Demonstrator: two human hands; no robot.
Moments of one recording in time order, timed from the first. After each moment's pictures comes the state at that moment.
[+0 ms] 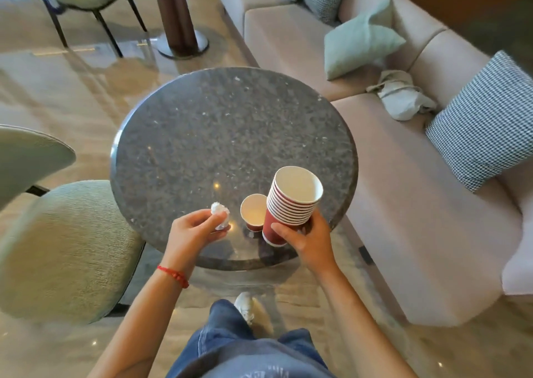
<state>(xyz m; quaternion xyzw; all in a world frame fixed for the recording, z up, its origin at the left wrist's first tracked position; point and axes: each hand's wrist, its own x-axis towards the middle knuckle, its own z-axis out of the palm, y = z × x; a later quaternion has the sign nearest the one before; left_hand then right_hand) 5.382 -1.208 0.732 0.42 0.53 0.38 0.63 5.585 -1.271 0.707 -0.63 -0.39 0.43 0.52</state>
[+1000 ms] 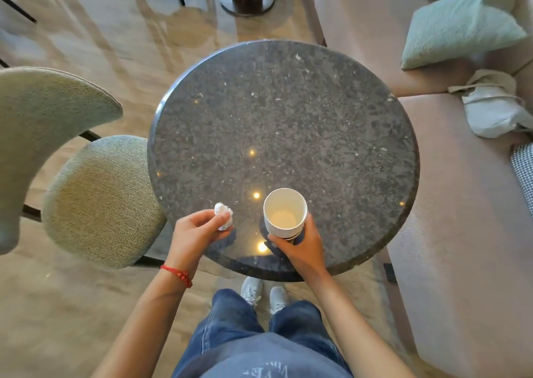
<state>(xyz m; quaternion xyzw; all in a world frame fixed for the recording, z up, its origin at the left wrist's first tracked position) 5.356 -1.181 0.695 0.34 0.60 0.41 0.60 5.567 -1.207 0.632 -0.65 -0.47 0.46 0.39</state>
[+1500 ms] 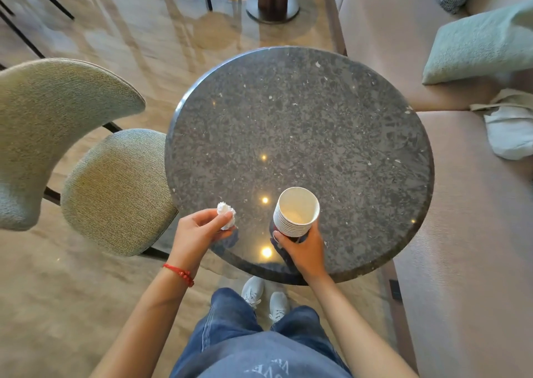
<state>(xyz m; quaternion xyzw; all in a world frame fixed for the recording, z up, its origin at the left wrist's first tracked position) 5.357 -1.195 0.706 0.28 0.61 0.45 0.59 5.562 -1.202 0.619 -0.66 -0.45 0.47 0.38</state>
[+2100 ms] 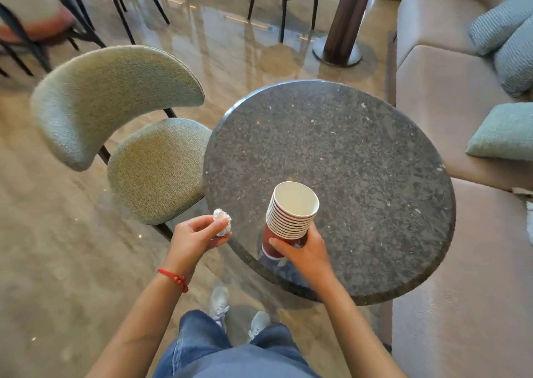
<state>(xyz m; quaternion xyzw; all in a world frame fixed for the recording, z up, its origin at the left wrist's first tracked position) 5.370 -1.263 0.722 0.18 0.63 0.56 0.51 5.576 -1.195 0.682 -0.50 -0.58 0.57 0.28</state>
